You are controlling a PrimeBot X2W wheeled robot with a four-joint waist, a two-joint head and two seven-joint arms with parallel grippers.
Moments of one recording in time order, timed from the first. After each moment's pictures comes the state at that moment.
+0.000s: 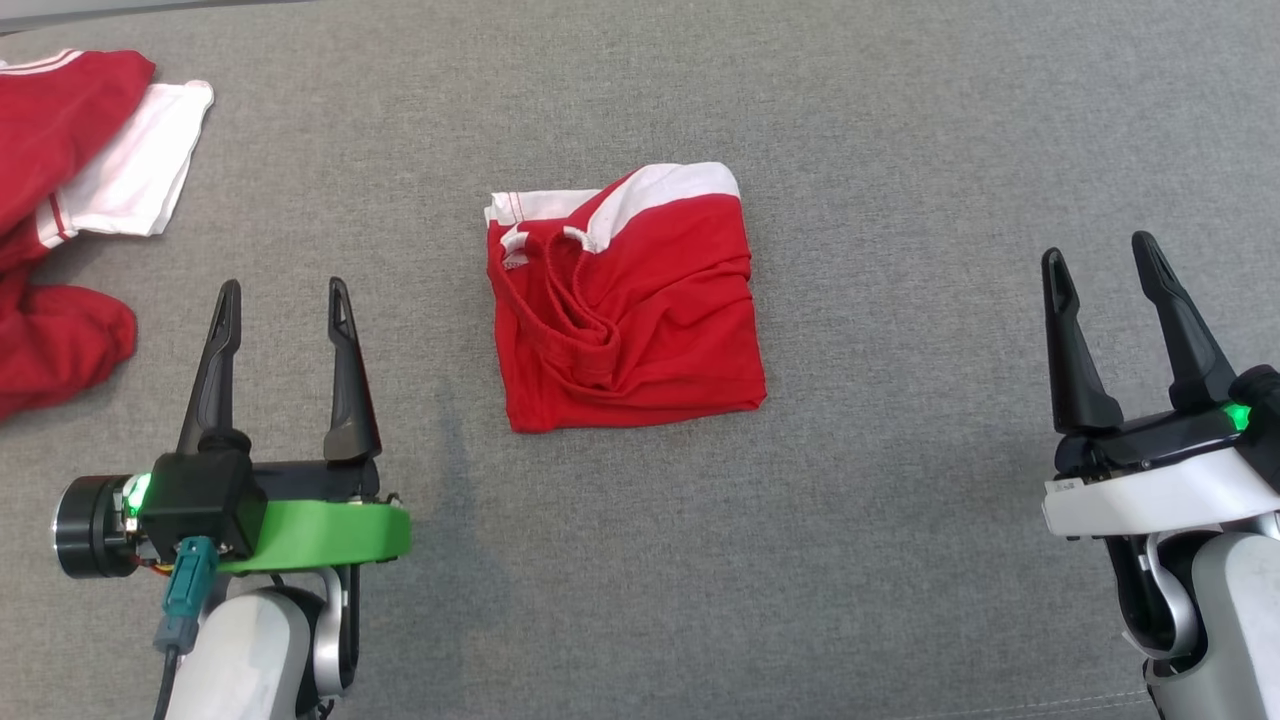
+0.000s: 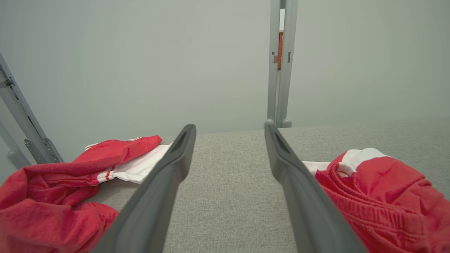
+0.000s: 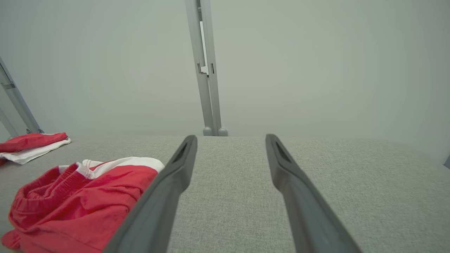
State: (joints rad) left arm -0.22 0.26 -0.29 -0.04 -0.27 0.27 -0.23; right arm -0.16 -0.22 0.03 -0.09 0.27 0.13 -0.22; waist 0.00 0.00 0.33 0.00
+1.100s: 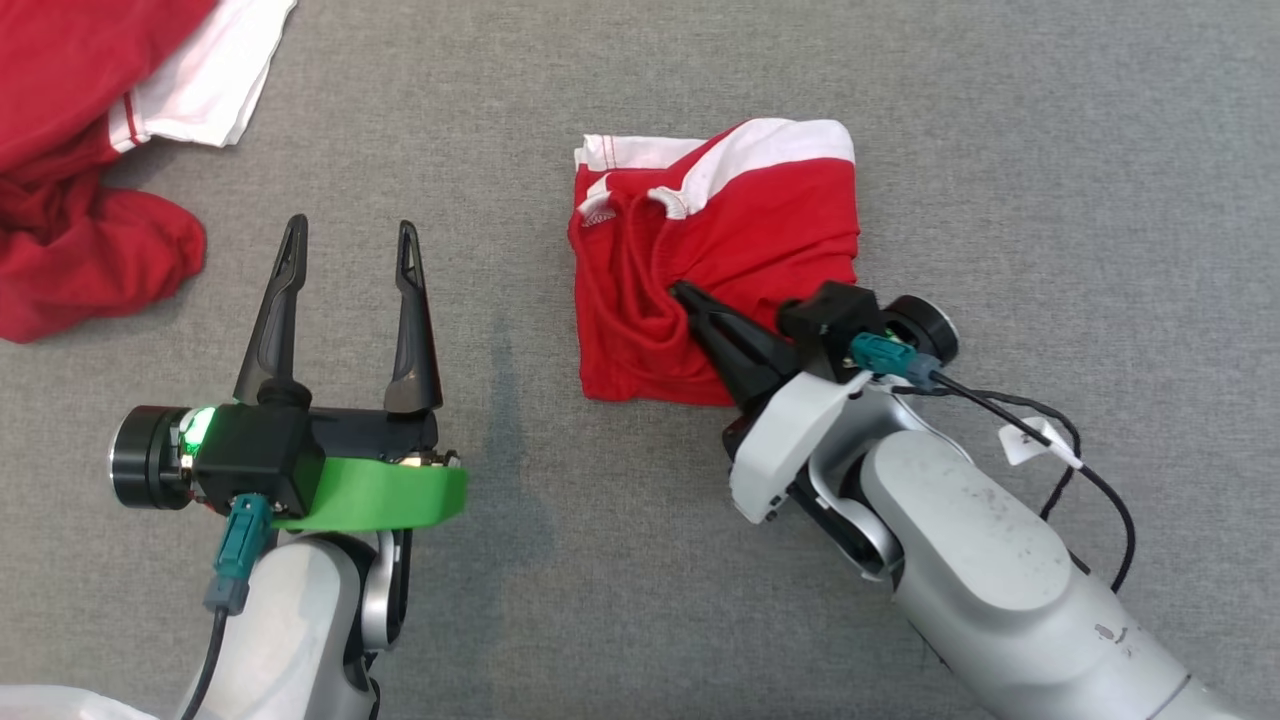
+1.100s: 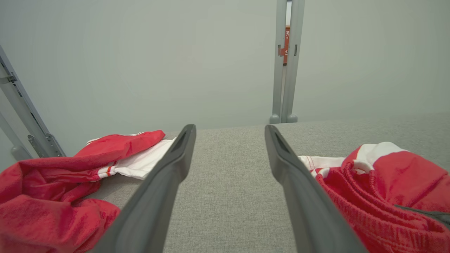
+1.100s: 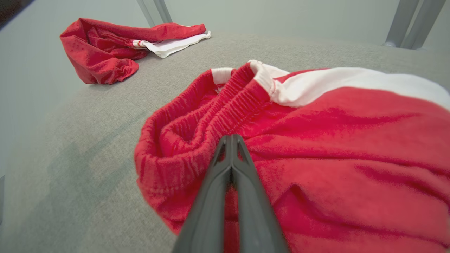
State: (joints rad) left arm -0.32 0.22 -0.35 -0.02 -0.25 0.24 -0.26; right arm -0.60 -0.12 0.62 0.39 0.36 0.13 -0.07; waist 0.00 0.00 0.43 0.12
